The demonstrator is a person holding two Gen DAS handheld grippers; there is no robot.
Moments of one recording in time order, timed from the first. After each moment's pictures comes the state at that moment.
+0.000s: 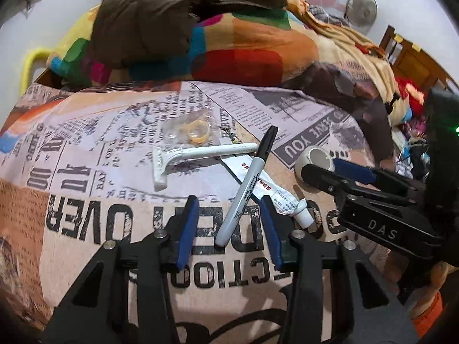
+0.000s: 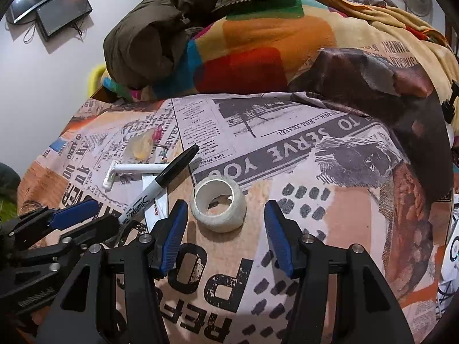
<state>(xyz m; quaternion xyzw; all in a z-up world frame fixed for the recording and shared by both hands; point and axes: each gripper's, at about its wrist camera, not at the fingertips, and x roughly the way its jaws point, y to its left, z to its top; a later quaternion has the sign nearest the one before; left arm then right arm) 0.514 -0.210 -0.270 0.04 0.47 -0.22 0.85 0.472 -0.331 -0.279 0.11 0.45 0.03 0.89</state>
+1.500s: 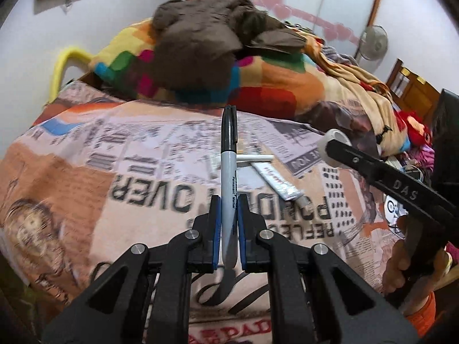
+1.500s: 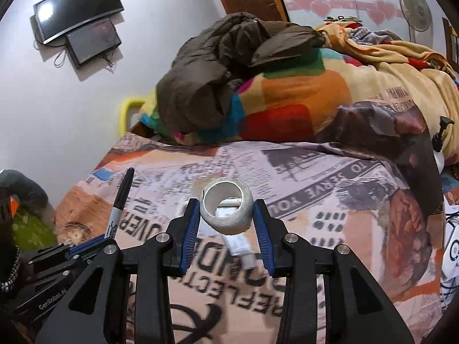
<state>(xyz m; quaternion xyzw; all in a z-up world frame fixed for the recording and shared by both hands) 0.452 -0.136 -0.203 -0.01 0.42 -0.17 0.89 0.439 -0.294 -0.201 0.14 0.36 0.09 0.92</state>
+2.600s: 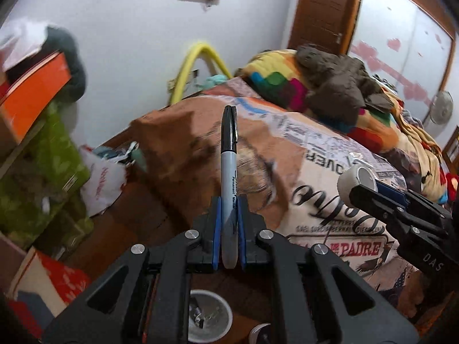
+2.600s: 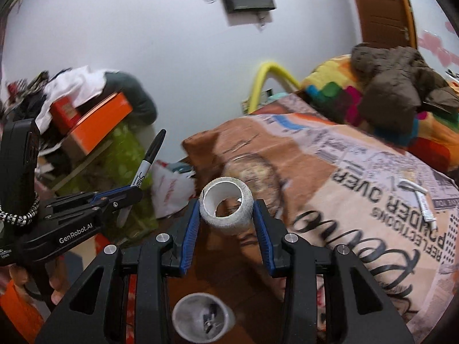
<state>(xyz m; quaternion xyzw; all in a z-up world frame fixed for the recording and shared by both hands) 0.238 0.149 -0.141 -0.10 0.38 0.06 0.92 0.293 -0.020 -0.151 0.01 0.36 0.34 0.87</state>
